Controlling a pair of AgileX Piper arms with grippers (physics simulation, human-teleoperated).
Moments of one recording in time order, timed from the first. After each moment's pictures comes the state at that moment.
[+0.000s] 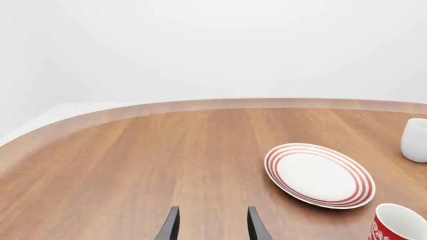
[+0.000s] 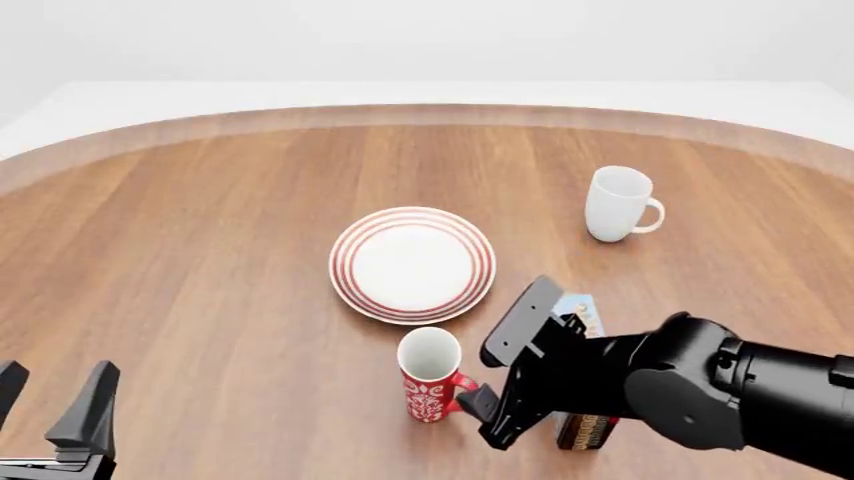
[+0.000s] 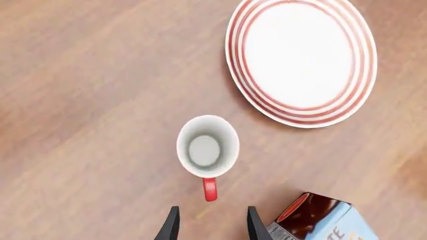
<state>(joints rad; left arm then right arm) 0.00 0.01 0.00 0.00 0.00 0.78 1.30 -0.70 0.34 -0.14</state>
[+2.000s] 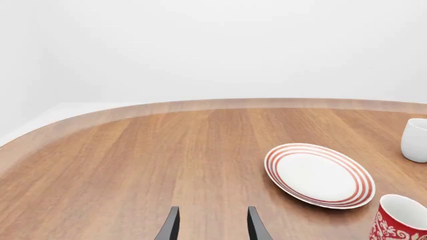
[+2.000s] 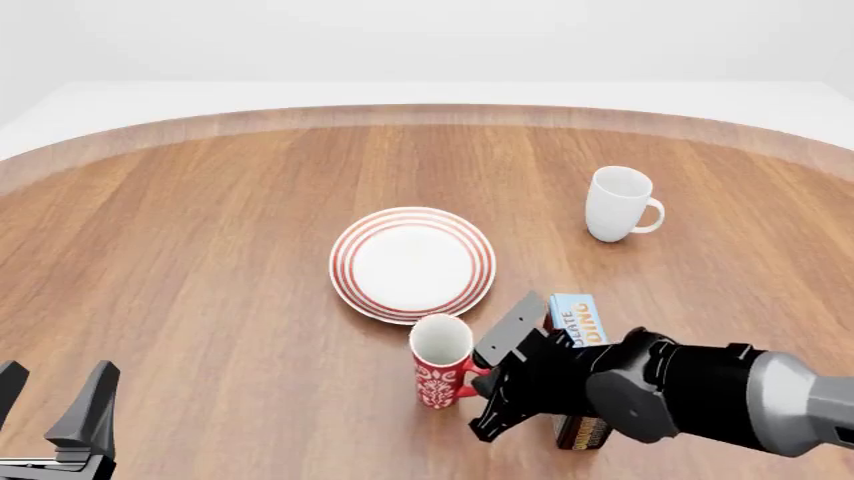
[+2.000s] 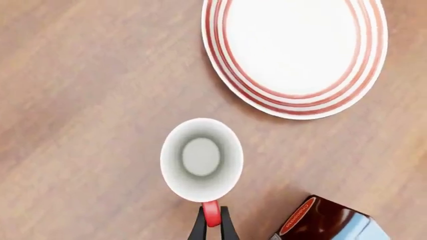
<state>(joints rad) 0.00 0.01 0.00 0.00 0.00 0.72 1.49 -0.66 0.15 -0.11</state>
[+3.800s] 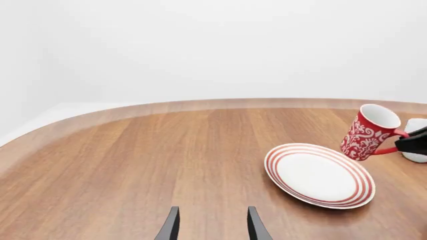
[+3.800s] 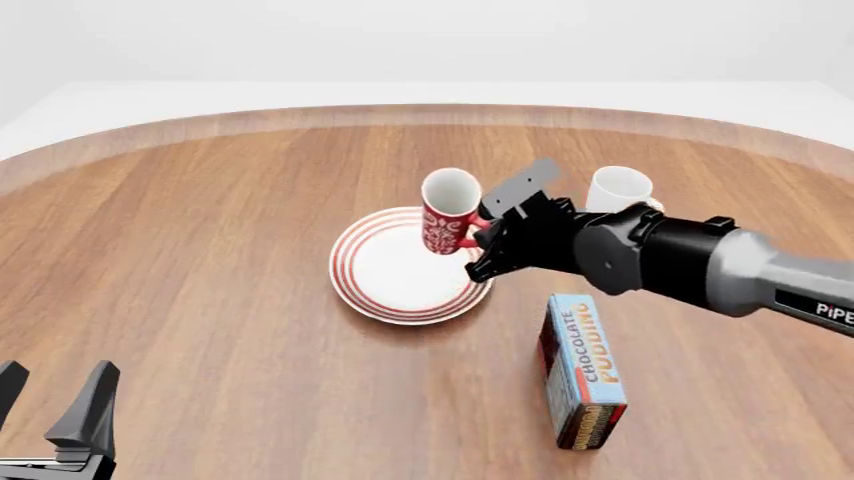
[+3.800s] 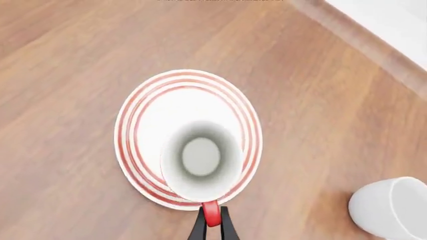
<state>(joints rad) 0.00 0.01 0.00 0.00 0.00 0.51 1.63 -1.06 0.13 -0.23</state>
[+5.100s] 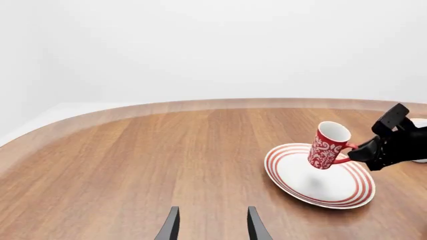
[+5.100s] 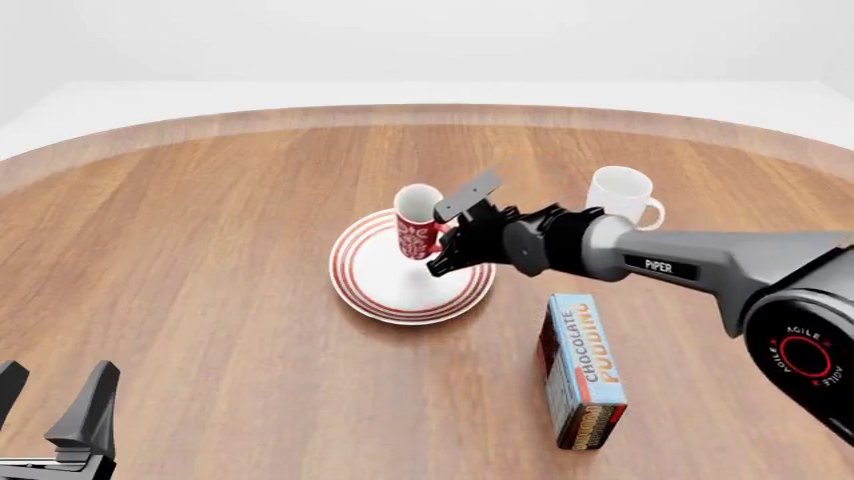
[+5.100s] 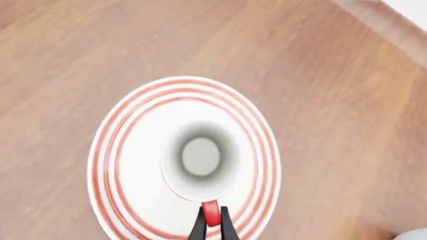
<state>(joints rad) 0.00 0.01 0.00 0.00 0.00 0.51 1.99 -1.33 0.10 -0.22</state>
